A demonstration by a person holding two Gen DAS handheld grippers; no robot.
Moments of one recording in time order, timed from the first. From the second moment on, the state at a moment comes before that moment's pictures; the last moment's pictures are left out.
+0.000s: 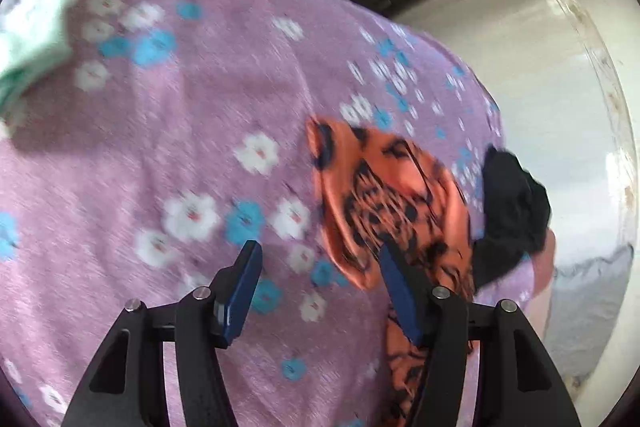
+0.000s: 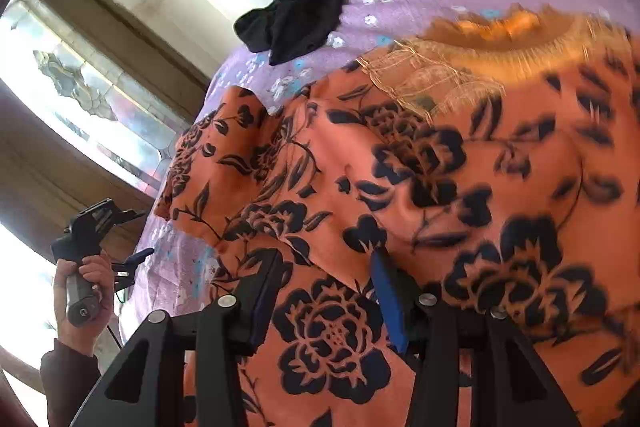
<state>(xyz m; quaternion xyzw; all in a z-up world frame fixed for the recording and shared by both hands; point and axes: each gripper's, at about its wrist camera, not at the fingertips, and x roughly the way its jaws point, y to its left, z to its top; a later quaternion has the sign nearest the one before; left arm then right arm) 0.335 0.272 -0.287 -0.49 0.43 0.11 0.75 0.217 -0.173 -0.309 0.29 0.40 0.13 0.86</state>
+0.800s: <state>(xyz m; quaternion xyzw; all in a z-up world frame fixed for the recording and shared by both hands) 0.327 0.234 -0.142 -0.36 0.30 -0.01 0.88 0.209 -0.169 -0.308 0.29 0.37 0.14 0.87</state>
